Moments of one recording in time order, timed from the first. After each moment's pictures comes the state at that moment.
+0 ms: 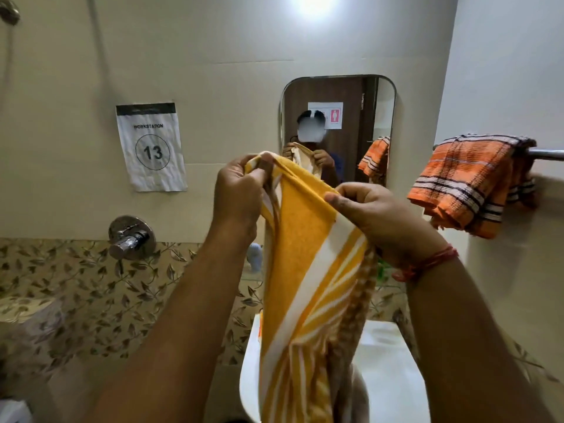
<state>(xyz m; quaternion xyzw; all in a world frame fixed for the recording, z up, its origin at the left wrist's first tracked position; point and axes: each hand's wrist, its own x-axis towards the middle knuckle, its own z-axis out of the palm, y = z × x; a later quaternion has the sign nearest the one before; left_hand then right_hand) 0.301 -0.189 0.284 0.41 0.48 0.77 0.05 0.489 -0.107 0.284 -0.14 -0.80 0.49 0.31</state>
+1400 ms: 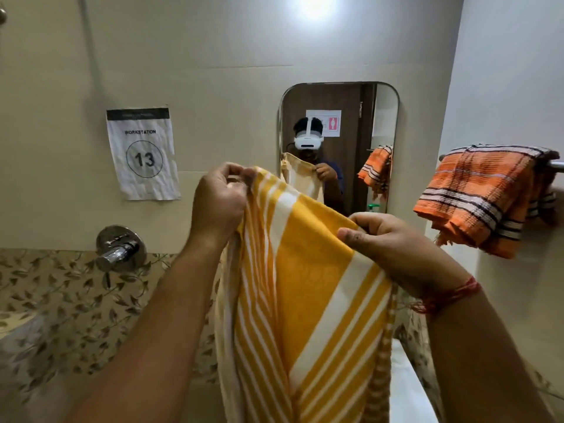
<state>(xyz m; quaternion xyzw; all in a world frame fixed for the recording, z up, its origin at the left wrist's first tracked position) 0.246 -0.169 0.283 0.44 0.59 0.67 -0.11 0.488 -0.065 0.263 -0.13 -0.83 0.47 0.28</state>
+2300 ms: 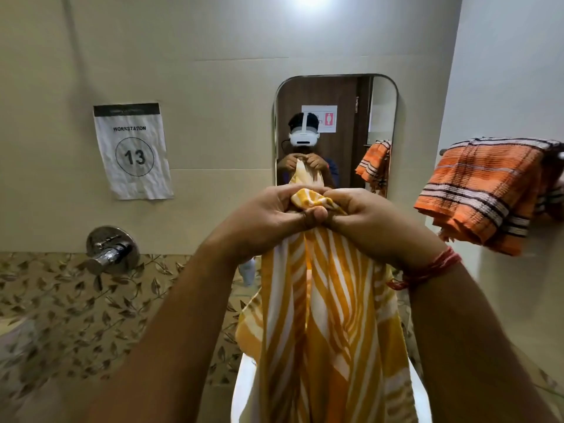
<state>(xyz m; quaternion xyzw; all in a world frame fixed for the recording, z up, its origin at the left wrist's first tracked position) 0.283 -0.164 0.285 0.71 0.50 0.46 0.20 0.456 -0.070 0.291 -0.16 -0.90 0.29 0.27</state>
